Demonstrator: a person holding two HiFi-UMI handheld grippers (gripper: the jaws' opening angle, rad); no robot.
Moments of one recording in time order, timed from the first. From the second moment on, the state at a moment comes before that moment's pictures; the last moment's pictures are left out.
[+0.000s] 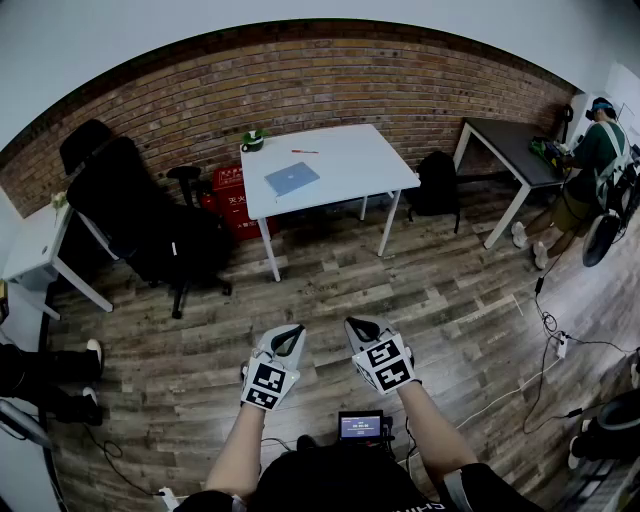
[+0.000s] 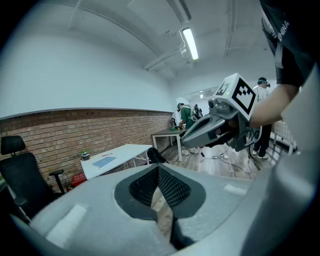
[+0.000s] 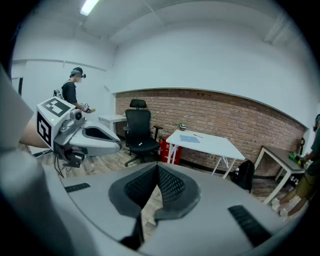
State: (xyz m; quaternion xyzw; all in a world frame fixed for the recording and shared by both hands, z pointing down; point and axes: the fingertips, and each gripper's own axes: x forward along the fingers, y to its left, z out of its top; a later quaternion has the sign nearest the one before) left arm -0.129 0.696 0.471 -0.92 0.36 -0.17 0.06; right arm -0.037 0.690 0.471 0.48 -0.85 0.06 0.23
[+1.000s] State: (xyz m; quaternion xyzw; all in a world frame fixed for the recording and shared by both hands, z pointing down) left arm -0.108 0.703 0.477 -0.91 0.37 -0.18 0.05; right arm -0.015 0.695 0.469 0.47 -0.85 0.06 0.22
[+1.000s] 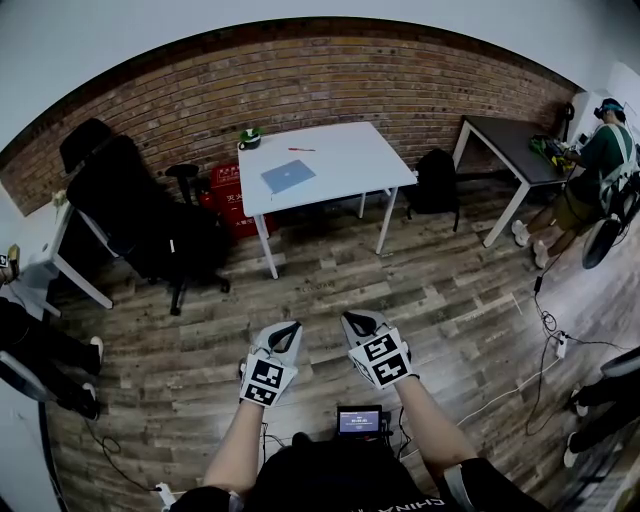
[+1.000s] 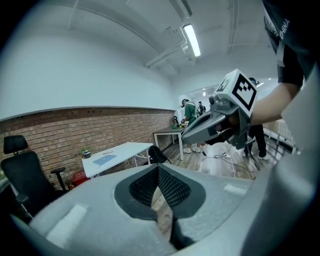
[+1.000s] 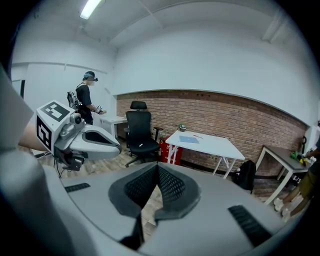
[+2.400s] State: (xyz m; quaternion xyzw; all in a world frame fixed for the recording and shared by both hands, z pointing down) left arm -0.072 0.552 0.522 -0.91 0.37 -0.20 0.01; right arm 0.040 0.556 0.521 0.46 -0.84 0.12 0.24
